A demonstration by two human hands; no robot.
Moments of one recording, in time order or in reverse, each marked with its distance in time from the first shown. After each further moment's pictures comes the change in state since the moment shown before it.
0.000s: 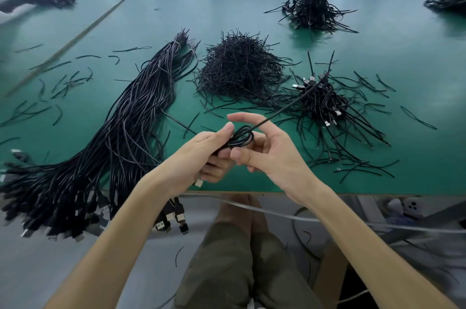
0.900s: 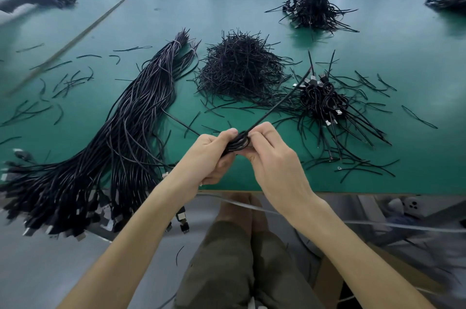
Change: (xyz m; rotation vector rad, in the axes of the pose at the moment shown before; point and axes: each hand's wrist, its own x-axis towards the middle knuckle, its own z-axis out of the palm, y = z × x) left_hand 0.004 -0.006 0.018 0.100 0.313 -0.060; right_hand -0.013 0.015 0.012 -1.001 0.290 -0.462
